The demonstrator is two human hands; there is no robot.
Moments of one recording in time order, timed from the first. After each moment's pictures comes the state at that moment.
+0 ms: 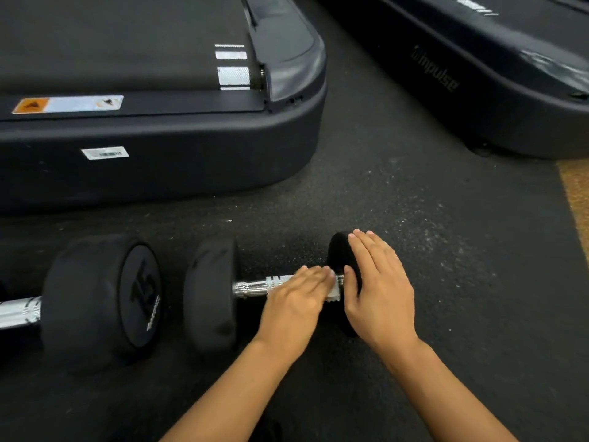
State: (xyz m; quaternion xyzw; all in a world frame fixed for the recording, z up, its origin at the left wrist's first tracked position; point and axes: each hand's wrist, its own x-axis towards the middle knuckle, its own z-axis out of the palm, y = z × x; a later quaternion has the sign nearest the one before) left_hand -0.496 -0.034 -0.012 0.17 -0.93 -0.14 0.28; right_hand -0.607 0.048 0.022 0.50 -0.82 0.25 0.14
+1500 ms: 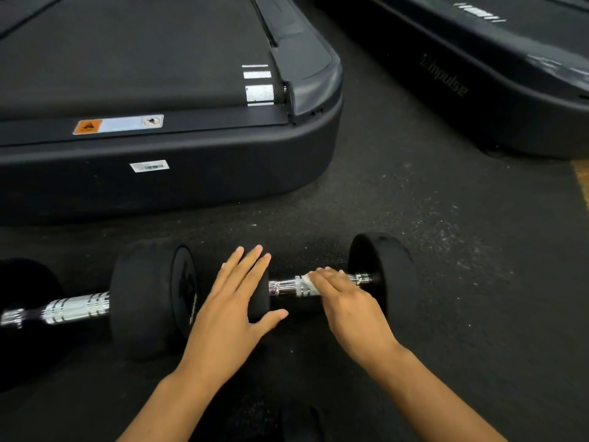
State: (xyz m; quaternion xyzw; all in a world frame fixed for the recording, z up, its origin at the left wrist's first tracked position) left_hand -0.380 -0.063 0.049 0.34 -0.90 -0.21 0.18; right_hand -0.551 0.033 0.012 0.61 -0.77 0.19 0.01
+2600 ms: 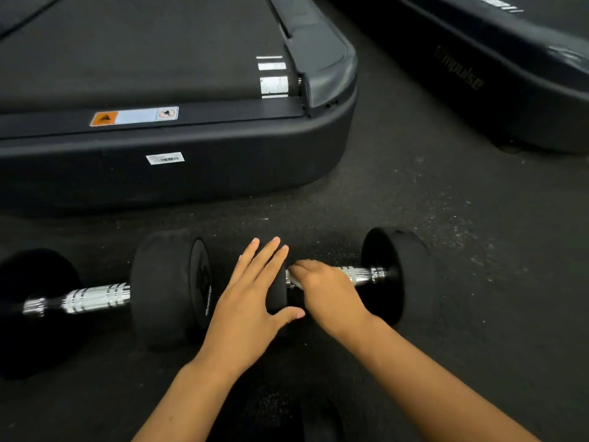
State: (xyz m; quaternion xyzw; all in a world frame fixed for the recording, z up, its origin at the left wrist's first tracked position) left_hand -0.379 -0.064 0.054 0.34 -0.90 -0.24 0.15; right_hand -0.527 -0.015 0.031 0.66 -0.74 0.11 -0.09
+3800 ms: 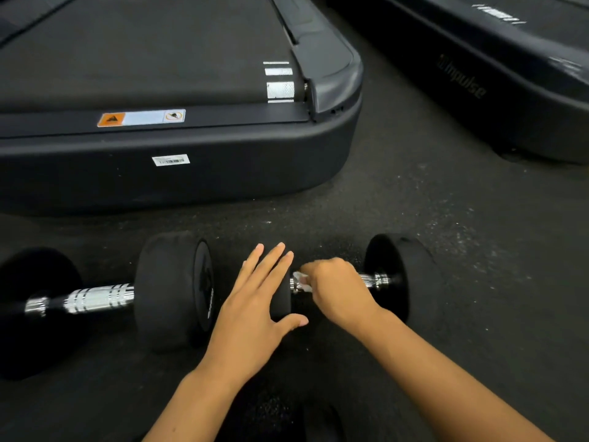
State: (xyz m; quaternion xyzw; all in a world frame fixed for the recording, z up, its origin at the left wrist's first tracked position) left_hand -0.378 -0.059 0.057 0.34 -0.90 -0.24 0.16; right_hand -0.534 -0.020 0.039 0.62 -0.76 0.13 -0.11
